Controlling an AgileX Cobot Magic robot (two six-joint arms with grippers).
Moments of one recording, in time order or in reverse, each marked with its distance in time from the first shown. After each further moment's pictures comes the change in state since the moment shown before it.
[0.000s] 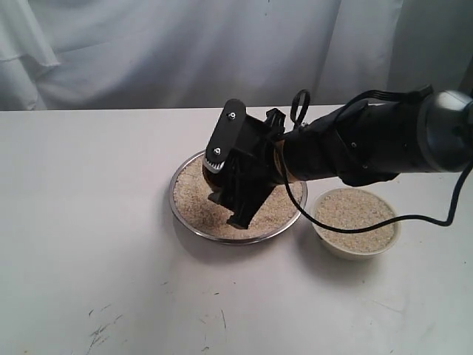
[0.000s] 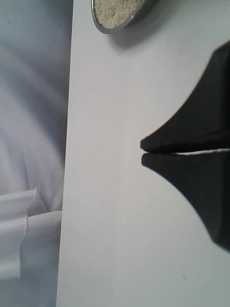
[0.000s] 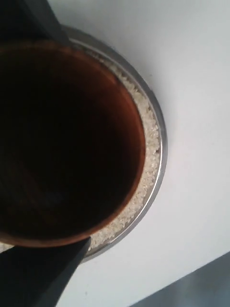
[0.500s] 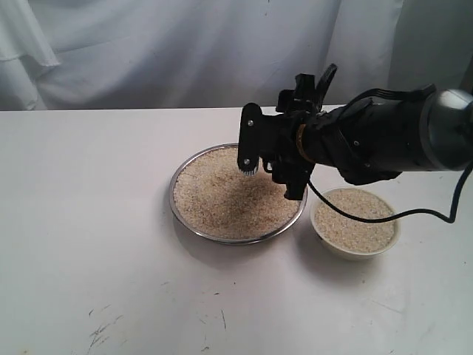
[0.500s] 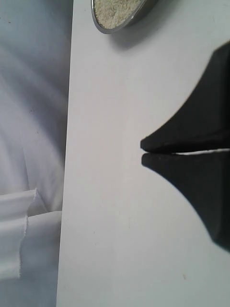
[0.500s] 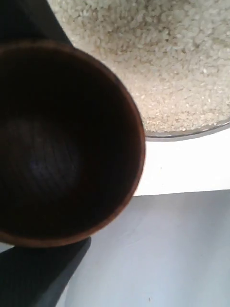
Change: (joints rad) left arm 0.000 0.000 0.000 0.000 0.000 0.000; right arm -0.007 0.000 0.000 0.002 0.437 -0.449
